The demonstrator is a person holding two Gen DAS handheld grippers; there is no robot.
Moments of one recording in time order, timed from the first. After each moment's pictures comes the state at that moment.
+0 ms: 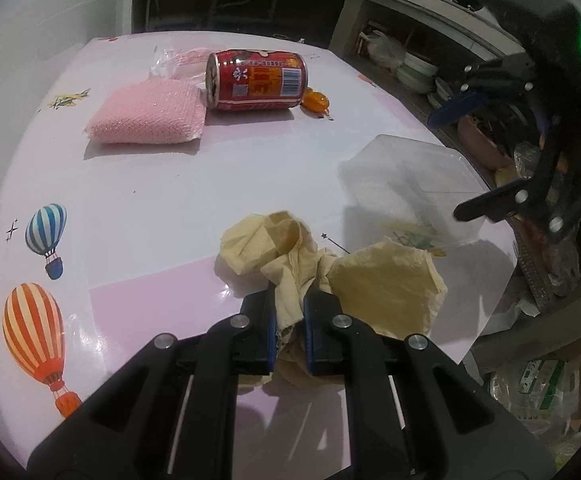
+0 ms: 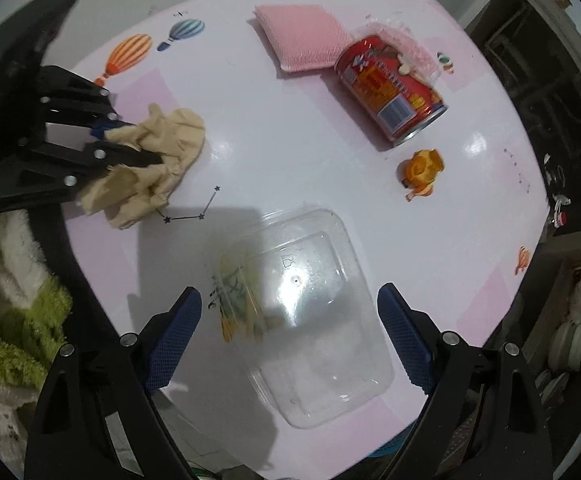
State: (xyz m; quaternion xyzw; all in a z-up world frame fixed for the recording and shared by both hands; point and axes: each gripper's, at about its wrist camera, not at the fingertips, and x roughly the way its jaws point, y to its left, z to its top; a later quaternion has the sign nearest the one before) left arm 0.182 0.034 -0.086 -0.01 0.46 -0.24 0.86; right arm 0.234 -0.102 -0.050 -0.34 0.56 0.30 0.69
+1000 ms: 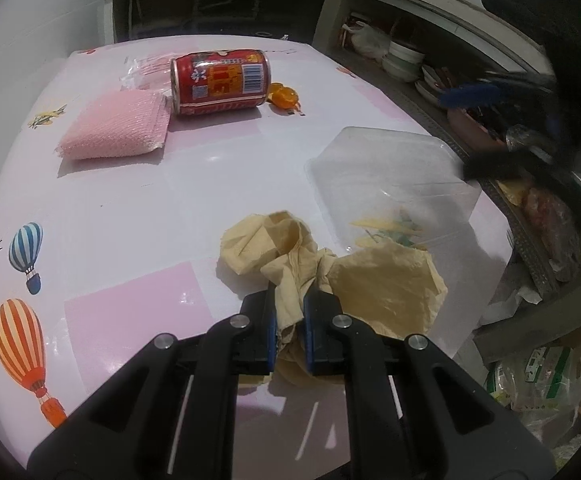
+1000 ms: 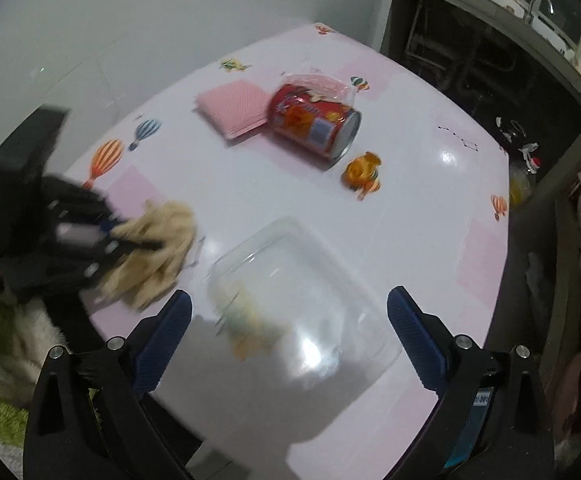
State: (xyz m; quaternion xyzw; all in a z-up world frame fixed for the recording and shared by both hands) left arm 0.175 0.004 -0.084 0.01 0.45 -0.26 0.85; right arm 0.218 -0.163 -0.027 -0.17 0.49 0.25 0.82
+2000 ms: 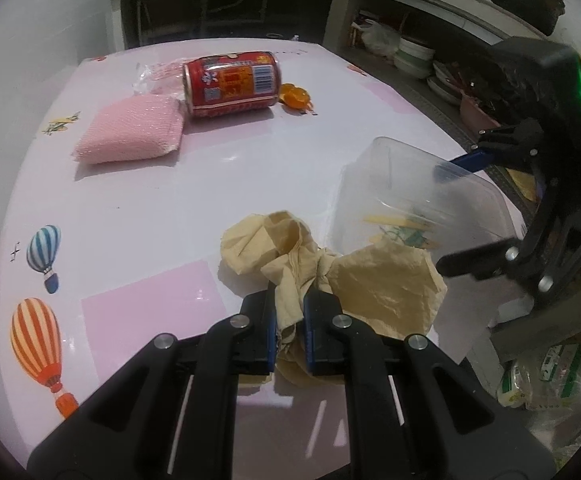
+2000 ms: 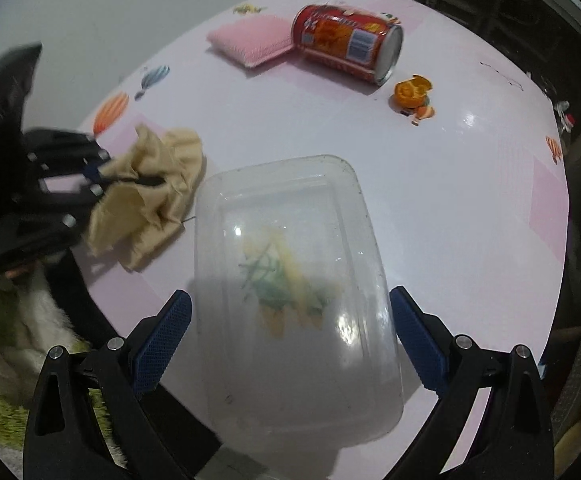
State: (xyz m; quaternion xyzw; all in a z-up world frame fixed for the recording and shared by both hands) left arm 0.172 0.007 -0.082 0.04 0.45 -0.23 0.86; right arm 0.202 -0.148 -0.088 -0.15 0.56 0.27 0.77
